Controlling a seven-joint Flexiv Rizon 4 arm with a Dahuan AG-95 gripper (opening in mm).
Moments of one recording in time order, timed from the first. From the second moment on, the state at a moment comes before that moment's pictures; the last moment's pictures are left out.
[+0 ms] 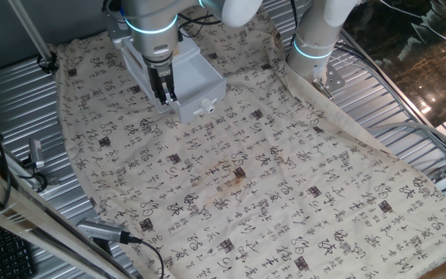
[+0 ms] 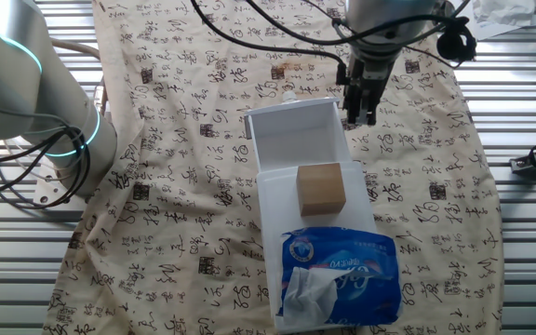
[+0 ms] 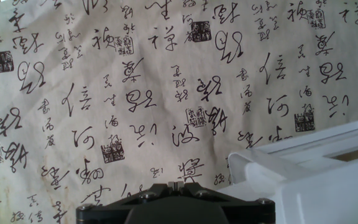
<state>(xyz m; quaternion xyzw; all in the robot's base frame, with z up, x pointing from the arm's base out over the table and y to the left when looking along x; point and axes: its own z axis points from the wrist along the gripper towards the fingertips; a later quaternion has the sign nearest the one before) 0.504 0.003 0.176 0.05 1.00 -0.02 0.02</state>
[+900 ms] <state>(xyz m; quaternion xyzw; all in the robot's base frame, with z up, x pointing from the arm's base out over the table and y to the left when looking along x) 0.504 0.004 0.179 0.05 1.00 -0.02 0.01</state>
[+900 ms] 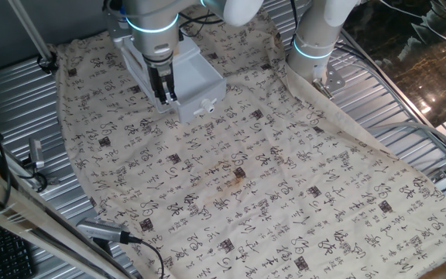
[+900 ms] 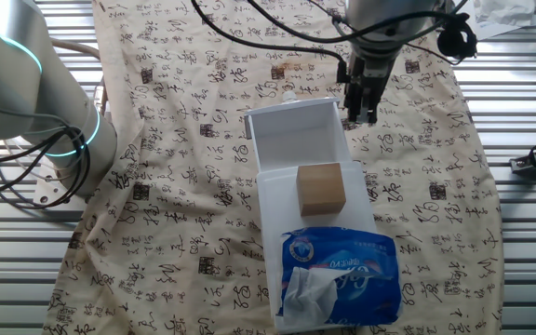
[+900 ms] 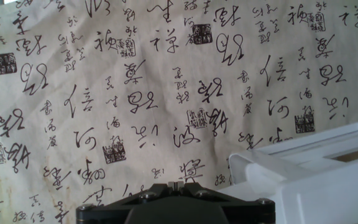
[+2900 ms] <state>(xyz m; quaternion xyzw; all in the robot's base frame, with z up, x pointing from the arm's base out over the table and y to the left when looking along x) 0.443 -0.071 0.287 -0.05 1.00 -0.03 -0.01</state>
